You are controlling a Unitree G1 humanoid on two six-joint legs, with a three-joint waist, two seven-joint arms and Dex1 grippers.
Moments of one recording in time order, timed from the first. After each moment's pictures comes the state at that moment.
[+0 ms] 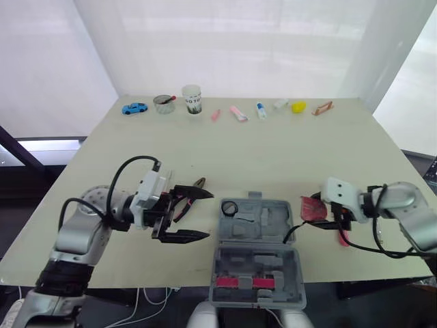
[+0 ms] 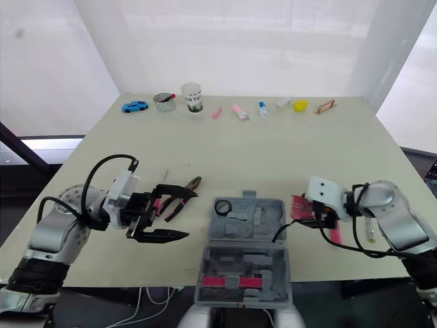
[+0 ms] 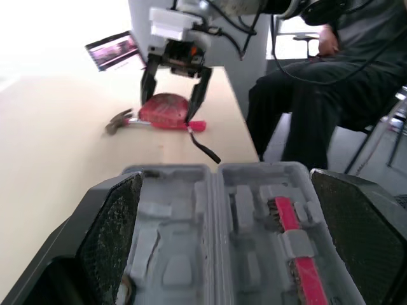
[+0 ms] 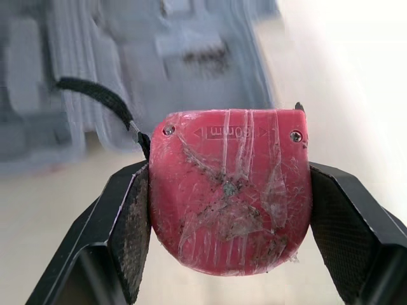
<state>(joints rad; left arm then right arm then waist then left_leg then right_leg) -0.28 0.81 0.05 -0.07 -0.61 0.17 -1.48 -0.45 -0.88 0.25 -0.14 0.09 0.43 1.17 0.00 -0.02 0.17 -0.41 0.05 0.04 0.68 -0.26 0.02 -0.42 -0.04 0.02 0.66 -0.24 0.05</state>
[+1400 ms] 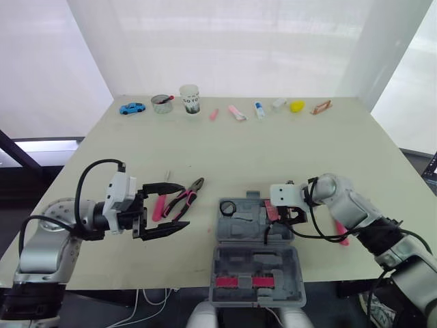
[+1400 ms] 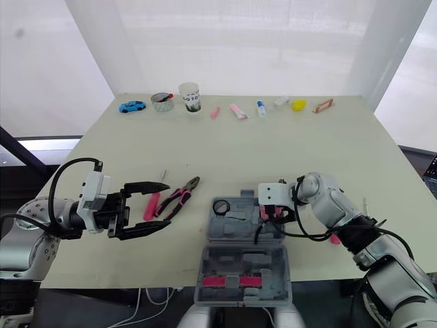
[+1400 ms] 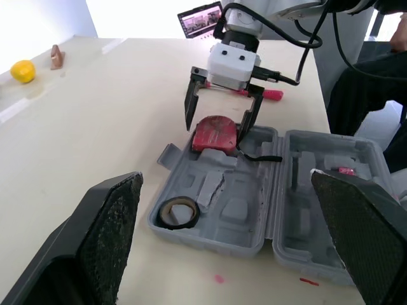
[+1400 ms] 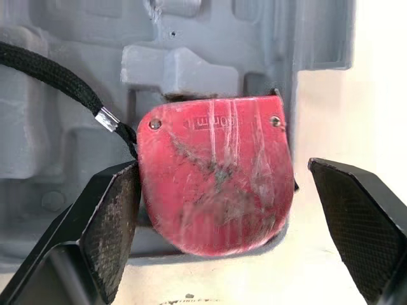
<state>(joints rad) -0.14 0.84 0.22 -0.09 -0.57 0.15 -1.37 -0.71 -0.60 0.54 0.13 -0.26 0.32 1.11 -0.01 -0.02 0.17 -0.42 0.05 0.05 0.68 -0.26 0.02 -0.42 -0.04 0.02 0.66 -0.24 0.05</state>
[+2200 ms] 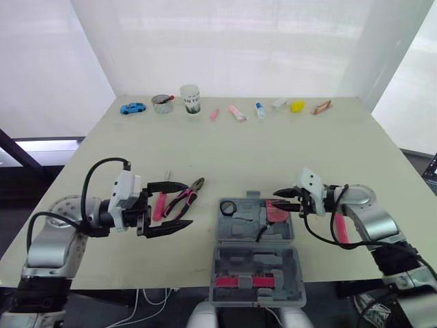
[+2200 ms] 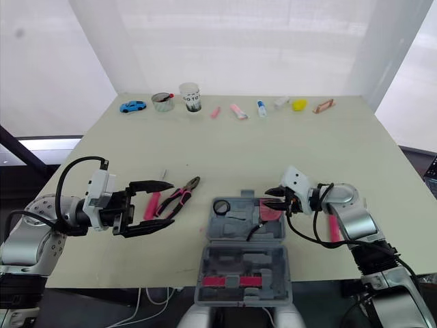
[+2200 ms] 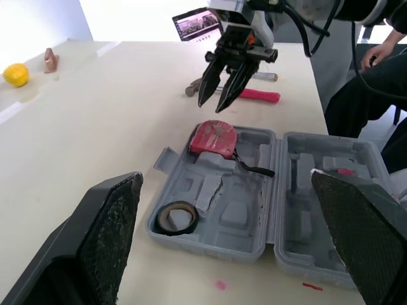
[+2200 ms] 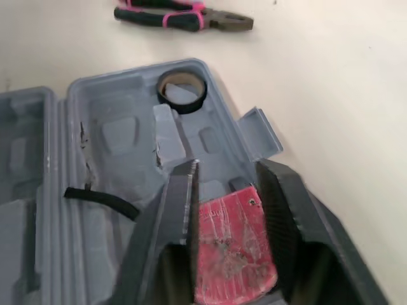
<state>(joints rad) -0.19 0.83 0.19 -0.05 -0.57 0.14 -1.38 -0.49 -0.48 0.15 0.18 0.15 0.21 1.09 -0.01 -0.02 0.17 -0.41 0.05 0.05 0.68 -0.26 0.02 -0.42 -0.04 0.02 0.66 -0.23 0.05</state>
